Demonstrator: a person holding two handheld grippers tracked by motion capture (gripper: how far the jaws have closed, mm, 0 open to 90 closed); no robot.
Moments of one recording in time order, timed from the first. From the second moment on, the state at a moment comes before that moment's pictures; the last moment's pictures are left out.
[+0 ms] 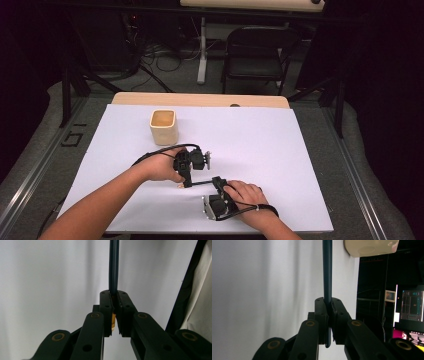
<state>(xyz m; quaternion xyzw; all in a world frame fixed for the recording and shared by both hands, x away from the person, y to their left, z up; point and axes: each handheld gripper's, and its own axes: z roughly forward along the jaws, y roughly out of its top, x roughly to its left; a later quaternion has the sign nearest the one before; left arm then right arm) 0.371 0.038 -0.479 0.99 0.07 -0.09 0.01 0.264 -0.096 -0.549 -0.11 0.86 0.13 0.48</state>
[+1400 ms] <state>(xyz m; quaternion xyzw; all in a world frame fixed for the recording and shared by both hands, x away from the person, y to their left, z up) 0.366 0.096 -0.462 0.97 0.18 -0.02 0.18 0.275 -0.113 -0.539 0.01 0.89 0.19 0.41</state>
